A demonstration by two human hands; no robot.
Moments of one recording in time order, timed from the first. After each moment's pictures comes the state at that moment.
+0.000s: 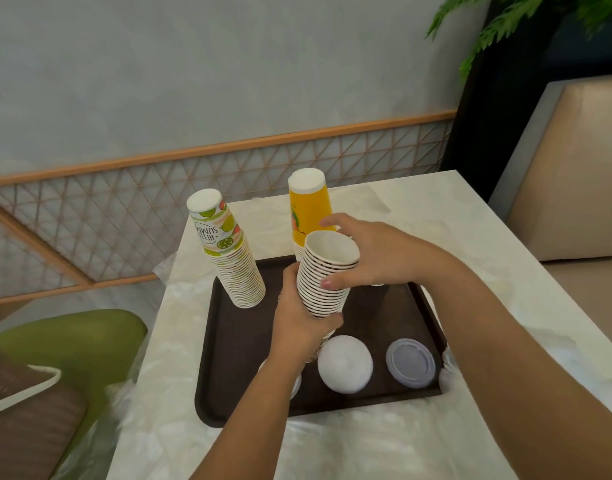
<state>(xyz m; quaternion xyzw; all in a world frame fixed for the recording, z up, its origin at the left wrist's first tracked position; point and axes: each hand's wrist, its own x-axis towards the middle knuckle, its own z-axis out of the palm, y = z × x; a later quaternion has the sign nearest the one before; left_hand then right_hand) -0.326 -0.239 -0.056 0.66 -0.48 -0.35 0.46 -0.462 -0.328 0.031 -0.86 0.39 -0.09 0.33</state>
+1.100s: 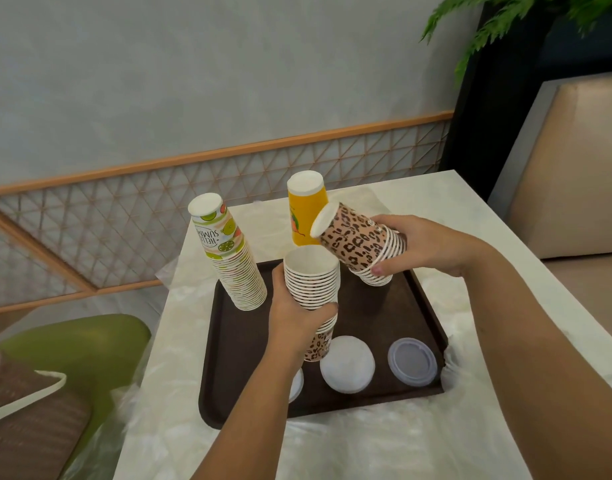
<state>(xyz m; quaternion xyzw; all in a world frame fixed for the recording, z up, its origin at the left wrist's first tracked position) -0.323 -0.241 -0.050 0.66 -0.44 -0.36 0.49 -0.512 -0.352 0.016 -0.76 0.37 -0.15 0.51</state>
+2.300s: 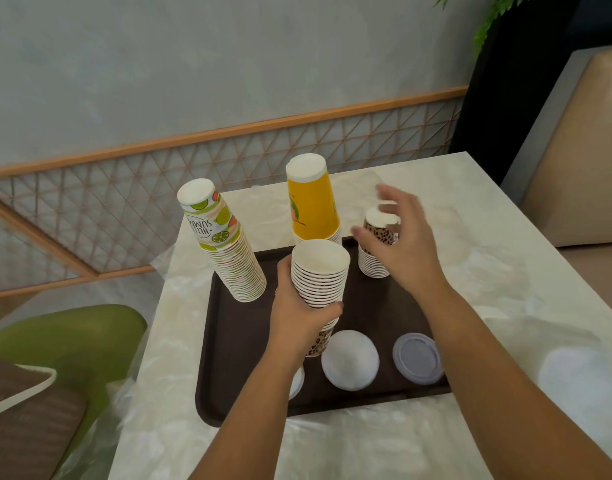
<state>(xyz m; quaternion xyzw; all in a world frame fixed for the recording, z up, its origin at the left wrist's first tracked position) -0.319 -0.249 -0.064 0.66 -0.47 -0.36 0.47 -0.469 -0.352 -0.052 -0.70 0.46 -0.47 0.29</state>
